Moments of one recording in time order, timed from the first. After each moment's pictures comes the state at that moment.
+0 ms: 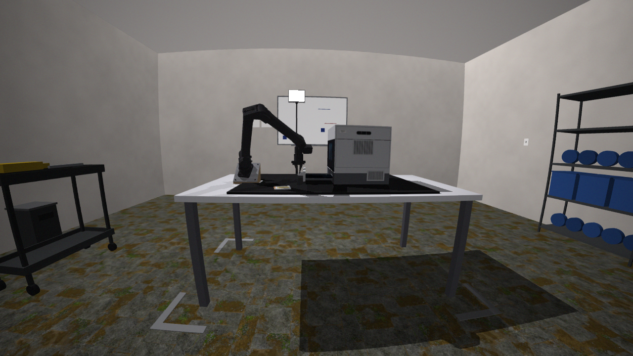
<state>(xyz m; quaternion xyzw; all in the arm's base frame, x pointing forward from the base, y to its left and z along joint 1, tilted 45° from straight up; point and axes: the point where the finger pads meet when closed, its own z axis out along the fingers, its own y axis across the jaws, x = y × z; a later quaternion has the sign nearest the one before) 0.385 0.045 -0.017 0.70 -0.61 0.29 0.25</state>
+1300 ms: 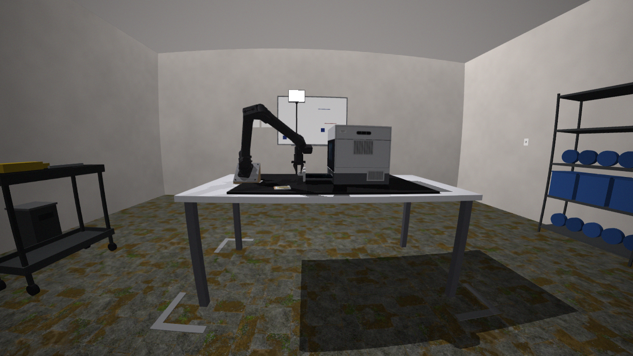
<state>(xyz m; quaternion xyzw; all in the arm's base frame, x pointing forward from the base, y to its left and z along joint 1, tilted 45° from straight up) 0.385 0.045 -0.017 0.70 -0.61 0.29 0.25</state>
